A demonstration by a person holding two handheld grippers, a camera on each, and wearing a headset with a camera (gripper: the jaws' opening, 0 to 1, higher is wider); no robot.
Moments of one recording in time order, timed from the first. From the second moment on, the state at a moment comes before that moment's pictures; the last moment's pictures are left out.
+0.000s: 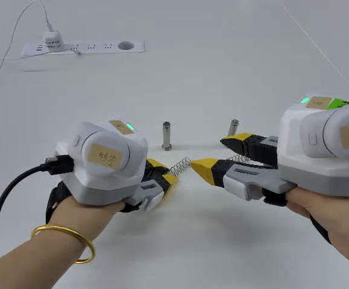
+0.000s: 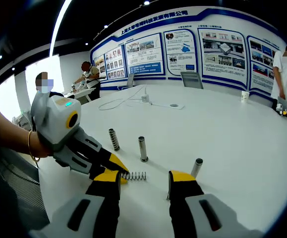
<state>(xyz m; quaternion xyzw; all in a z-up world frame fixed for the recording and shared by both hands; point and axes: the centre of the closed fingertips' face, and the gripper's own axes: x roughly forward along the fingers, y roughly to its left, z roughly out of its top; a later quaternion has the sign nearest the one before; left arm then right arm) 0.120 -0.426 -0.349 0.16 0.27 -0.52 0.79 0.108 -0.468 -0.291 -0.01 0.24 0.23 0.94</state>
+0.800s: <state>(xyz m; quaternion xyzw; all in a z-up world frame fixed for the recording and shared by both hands) 0.118 -0.416 -0.306 0.13 0.19 -0.51 0.83 0.118 -0.457 -0.264 0.10 0.21 0.22 0.95</state>
